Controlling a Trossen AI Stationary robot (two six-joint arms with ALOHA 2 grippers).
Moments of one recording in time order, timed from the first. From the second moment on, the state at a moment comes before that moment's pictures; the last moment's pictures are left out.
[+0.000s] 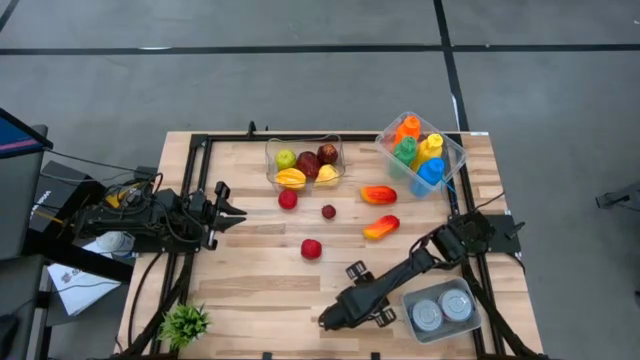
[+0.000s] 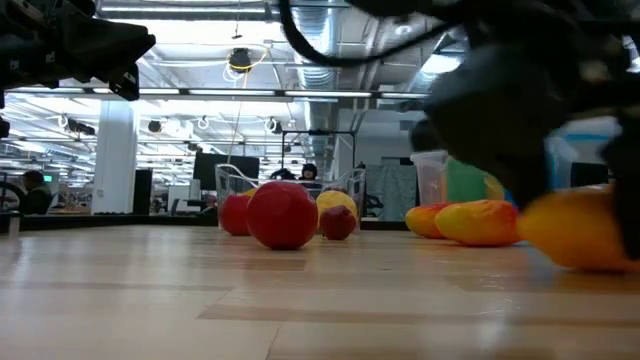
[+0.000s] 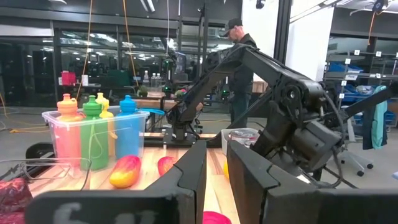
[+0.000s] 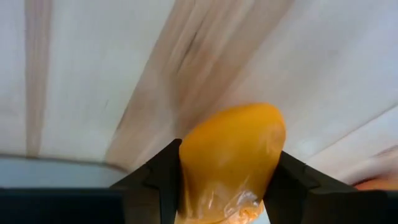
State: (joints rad) left arm 0.01 0.00 0.01 0.19 0.08 -0.06; right arm 0.54 2.38 1.90 -1.49 0.07 0.02
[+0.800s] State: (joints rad) left arm 0.01 0.00 0.01 0.19 0.08 -0.06; right arm 0.61 1.59 1.79 -0.66 0.44 -0.13
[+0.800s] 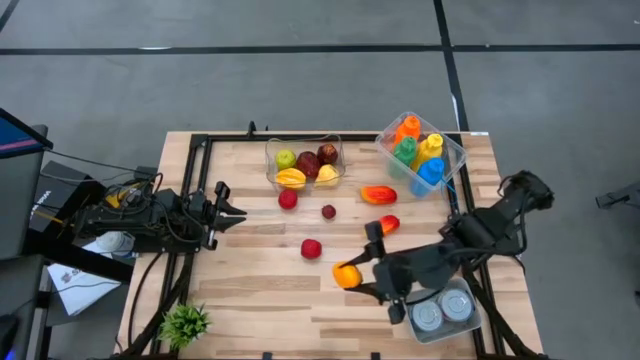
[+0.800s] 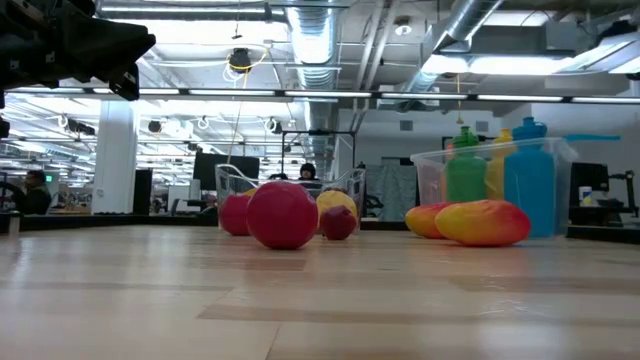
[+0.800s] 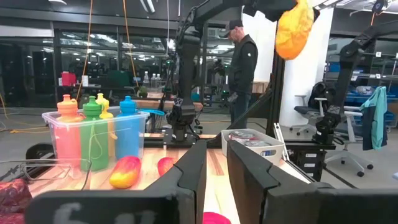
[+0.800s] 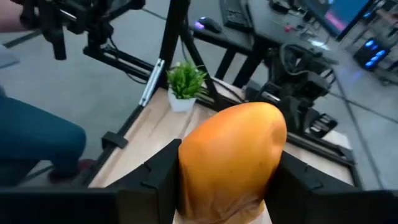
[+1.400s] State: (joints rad) left arm 0.01 0.00 0.01 0.19 0.08 -0.06; right arm 0.44 1.58 1.49 -0.47 0.53 -0.22
